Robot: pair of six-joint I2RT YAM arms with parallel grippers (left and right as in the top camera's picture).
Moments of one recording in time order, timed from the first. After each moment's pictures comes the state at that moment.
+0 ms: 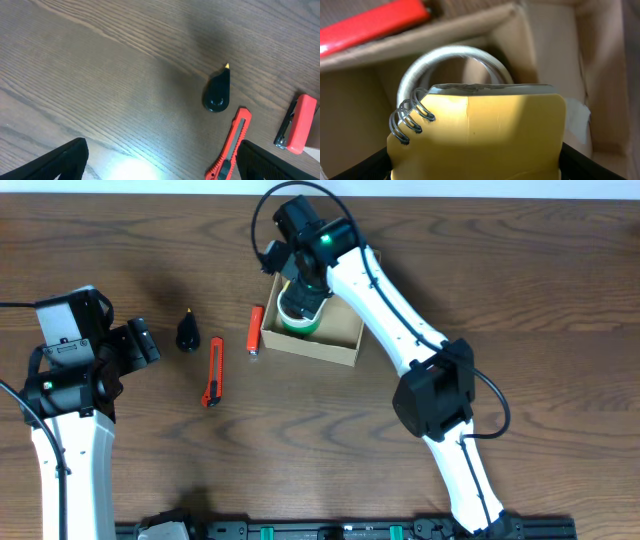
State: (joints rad) left arm 0.23 1.18 1.09 -0.84 -0.11 -0.14; right arm 0.60 2.40 2.36 -1.21 0.01 -0.47
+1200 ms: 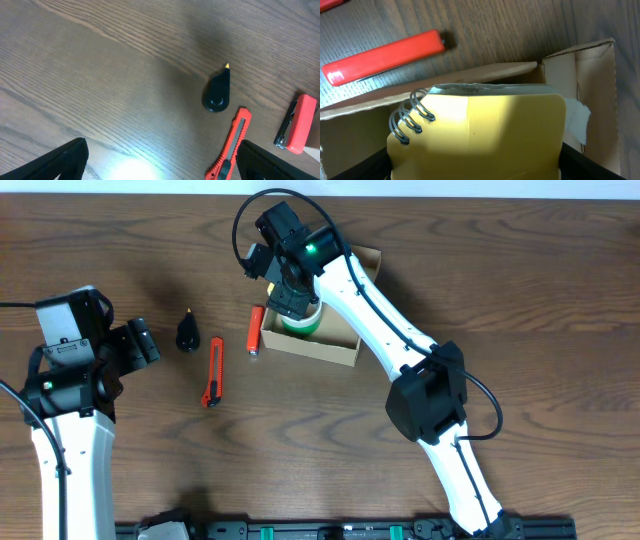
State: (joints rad) left arm 0.23 1.18 1.09 -0.84 -0.11 -0.14; right arm 0.64 2.41 2.36 -1.14 0.04 -0.50
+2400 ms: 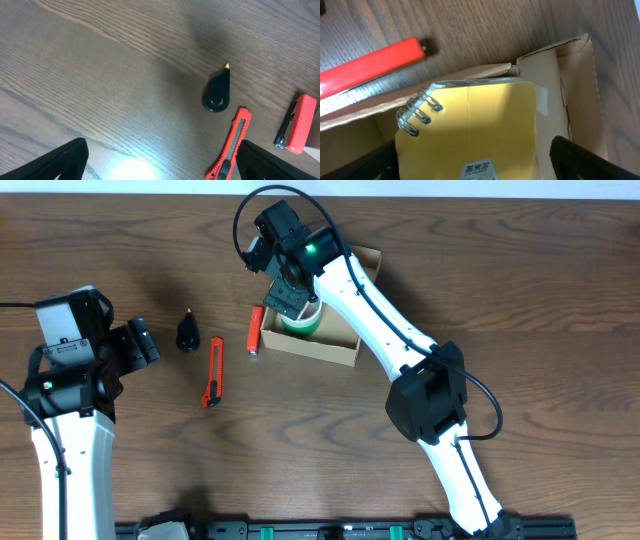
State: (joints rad) left arm 0.23 1.18 1.09 -0.84 -0.11 -0.14; right arm 0.64 2.41 2.36 -1.10 0.09 -0.44
